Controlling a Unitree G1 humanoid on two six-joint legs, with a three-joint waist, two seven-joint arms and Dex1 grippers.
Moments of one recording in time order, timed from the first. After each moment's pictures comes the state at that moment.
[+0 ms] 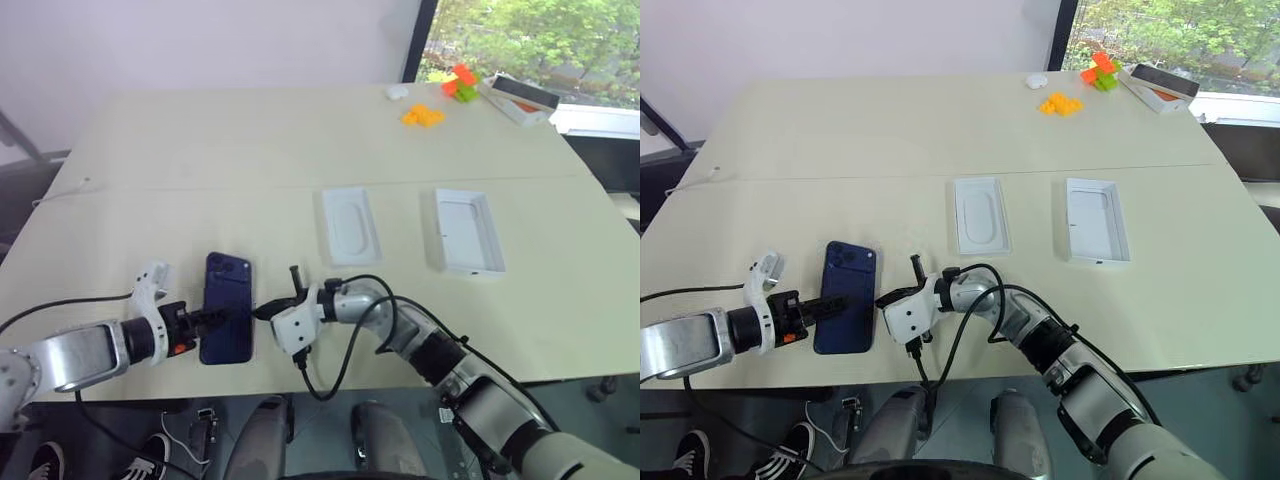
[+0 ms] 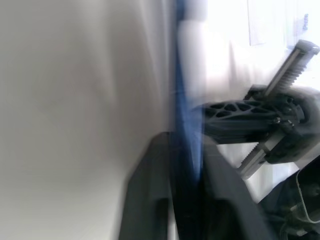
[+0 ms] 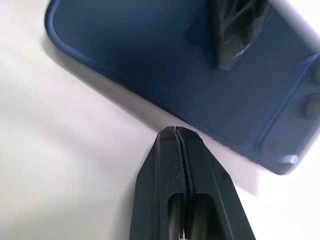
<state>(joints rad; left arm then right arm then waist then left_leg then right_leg) 0.10 0.99 0.21 -0.34 -1.93 0.99 0.19 -0.61 -0.21 0.62 0.37 -0.44 -0.48 0.75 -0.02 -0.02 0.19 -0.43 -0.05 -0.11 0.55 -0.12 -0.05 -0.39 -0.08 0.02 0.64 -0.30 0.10</state>
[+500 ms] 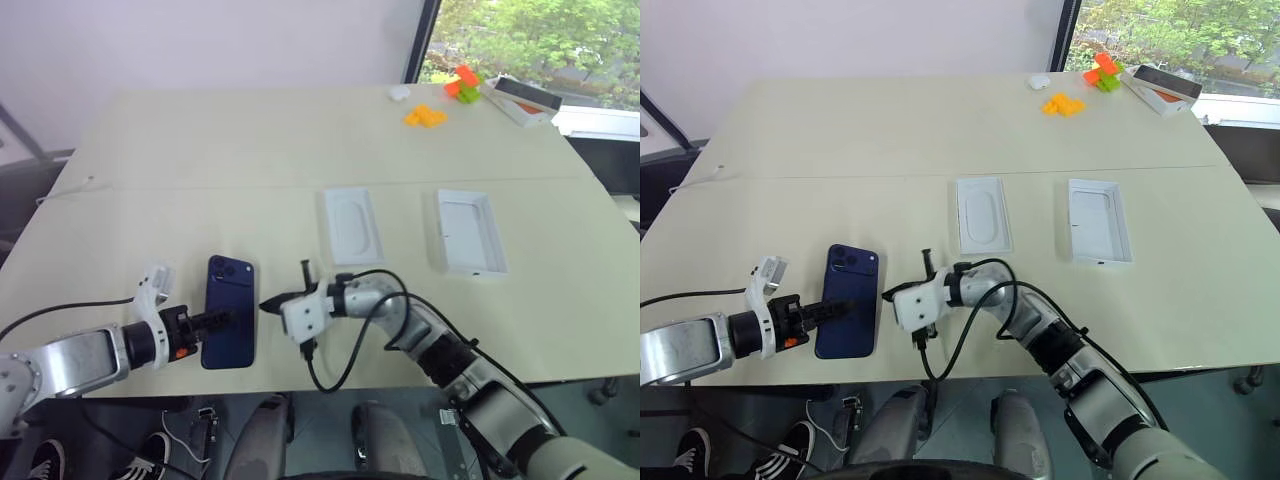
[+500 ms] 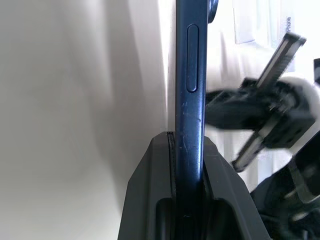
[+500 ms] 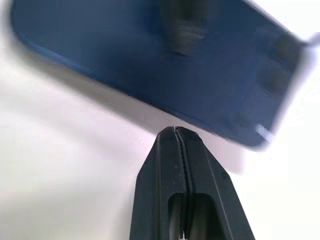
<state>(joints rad) 0.14 0.96 0.24 -0.34 -1.95 0.97 0.13 -0.55 -0.26 0.51 0.22 -0.22 -0.30 0.86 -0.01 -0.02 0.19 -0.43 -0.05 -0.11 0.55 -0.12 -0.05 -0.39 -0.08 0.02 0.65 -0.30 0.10</state>
